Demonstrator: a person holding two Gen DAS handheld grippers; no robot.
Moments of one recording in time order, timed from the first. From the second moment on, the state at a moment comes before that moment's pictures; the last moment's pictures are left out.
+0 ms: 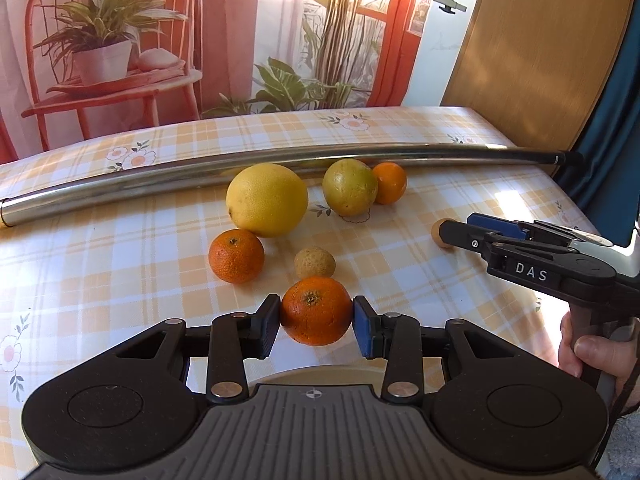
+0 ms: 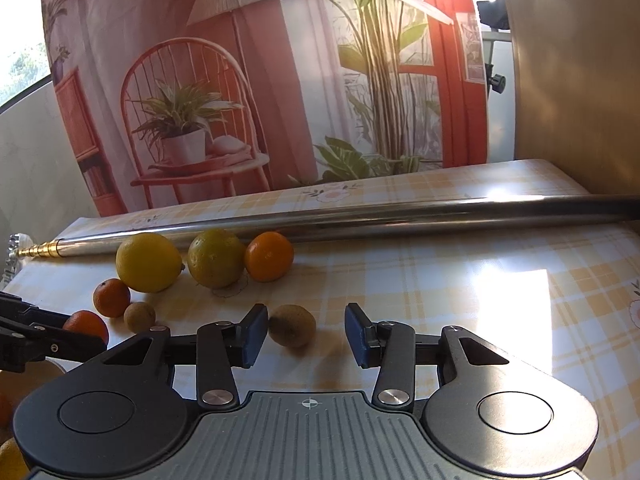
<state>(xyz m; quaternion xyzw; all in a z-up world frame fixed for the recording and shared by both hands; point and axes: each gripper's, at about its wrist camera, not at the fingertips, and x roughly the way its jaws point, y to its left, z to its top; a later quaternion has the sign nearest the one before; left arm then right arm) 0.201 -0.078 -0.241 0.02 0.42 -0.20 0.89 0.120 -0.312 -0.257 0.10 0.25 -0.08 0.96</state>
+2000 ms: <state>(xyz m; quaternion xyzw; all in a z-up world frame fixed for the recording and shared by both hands) 0.087 -0.014 -0.205 -0.03 0.38 -0.15 0.91 0.058 -0.251 -0.237 0.08 0.23 -0.04 0.97</state>
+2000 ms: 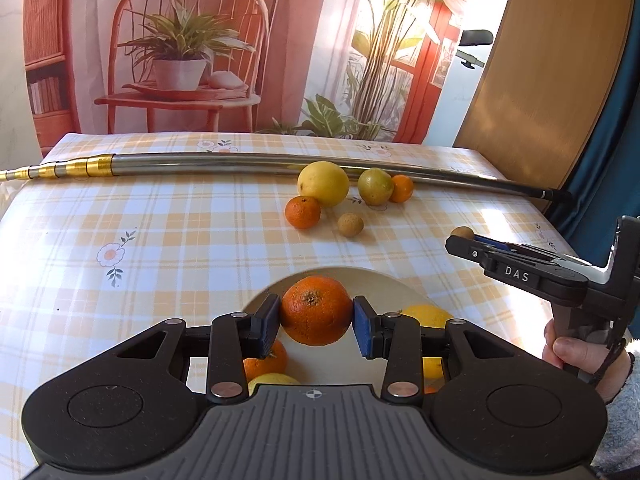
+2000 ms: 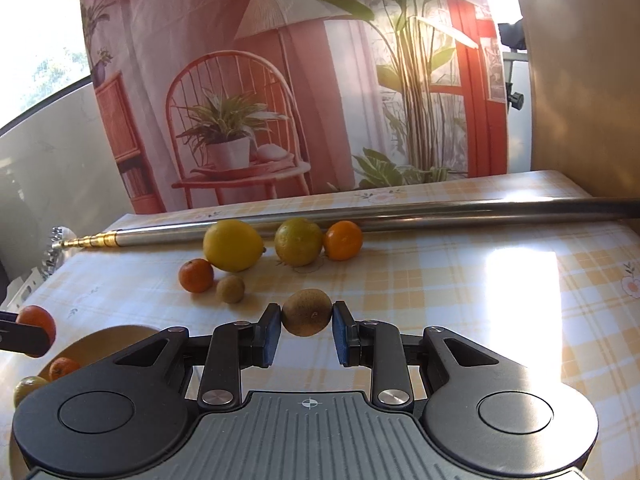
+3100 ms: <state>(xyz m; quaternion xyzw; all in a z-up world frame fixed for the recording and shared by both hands) 0.058 -0.012 -0.226 -0.04 0.47 -0.19 0.86 0.016 -0.197 -0.215 0.08 0.25 0.02 0.97</state>
